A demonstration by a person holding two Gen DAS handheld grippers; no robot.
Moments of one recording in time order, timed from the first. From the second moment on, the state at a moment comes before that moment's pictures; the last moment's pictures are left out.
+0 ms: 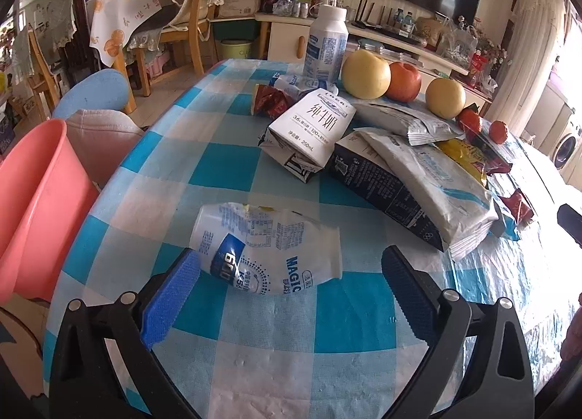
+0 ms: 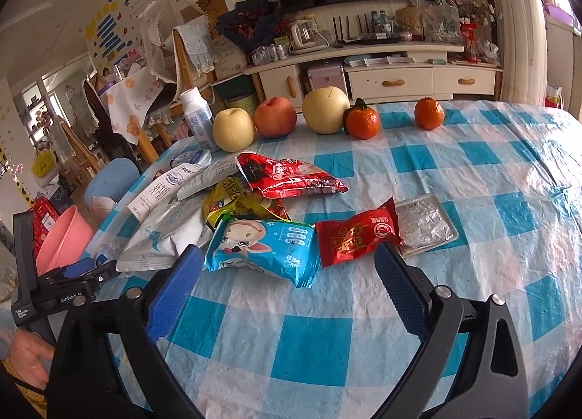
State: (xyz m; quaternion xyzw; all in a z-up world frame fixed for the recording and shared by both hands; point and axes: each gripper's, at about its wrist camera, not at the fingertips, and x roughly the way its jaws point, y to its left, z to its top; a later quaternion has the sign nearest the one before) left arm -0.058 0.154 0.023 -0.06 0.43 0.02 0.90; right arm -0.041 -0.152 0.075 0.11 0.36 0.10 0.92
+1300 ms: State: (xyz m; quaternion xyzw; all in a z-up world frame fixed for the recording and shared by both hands) left arm -0.029 0.127 0.008 0.00 0.44 0.00 0.90; right arm 0.023 -0.167 0.025 0.04 0.43 0.02 0.90
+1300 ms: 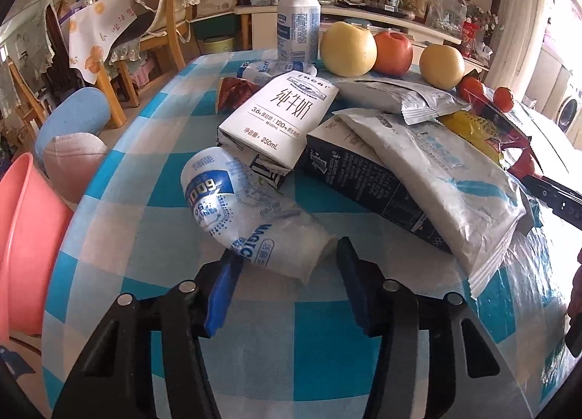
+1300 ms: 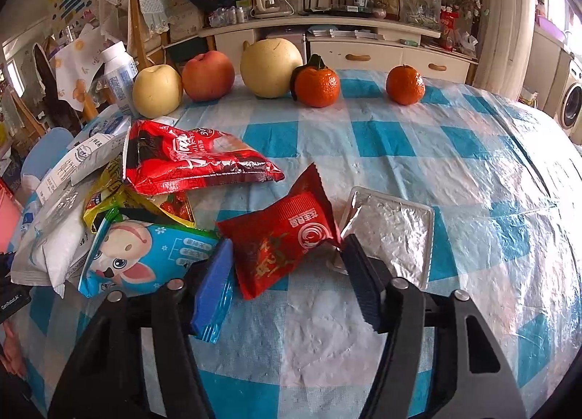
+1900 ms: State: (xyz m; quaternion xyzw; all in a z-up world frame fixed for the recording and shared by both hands) left arm -0.038 0.130 0.017 -0.01 0.43 -0.02 0.90; right arm 0.017 -0.163 0.026 0.03 0.43 0.03 0.90
